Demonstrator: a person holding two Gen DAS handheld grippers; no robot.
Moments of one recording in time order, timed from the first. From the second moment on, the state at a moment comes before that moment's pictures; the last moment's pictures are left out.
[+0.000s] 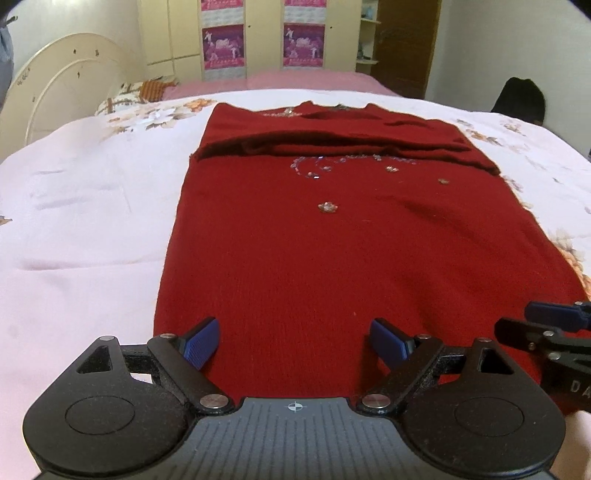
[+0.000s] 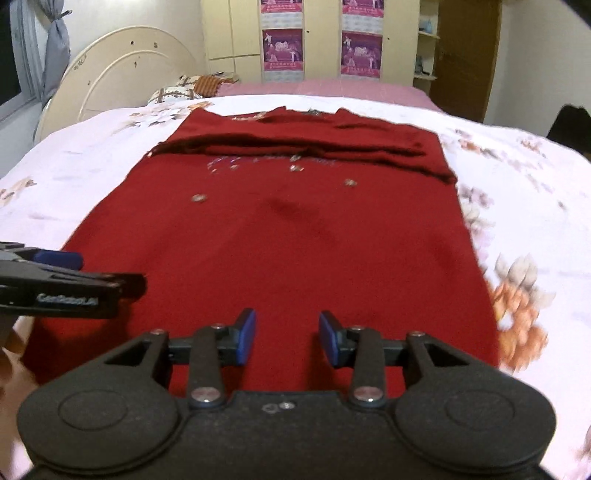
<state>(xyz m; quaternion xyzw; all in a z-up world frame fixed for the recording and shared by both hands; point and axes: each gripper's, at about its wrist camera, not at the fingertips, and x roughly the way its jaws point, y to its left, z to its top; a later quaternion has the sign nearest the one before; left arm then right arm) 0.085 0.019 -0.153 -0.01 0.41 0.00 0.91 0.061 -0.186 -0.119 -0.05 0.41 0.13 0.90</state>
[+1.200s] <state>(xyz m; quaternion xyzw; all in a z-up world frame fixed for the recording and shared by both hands) 0.047 0.031 -0.171 0.02 0.42 -0.02 0.91 0.015 -0.181 -0.137 -0.06 0.43 0.08 0.90</state>
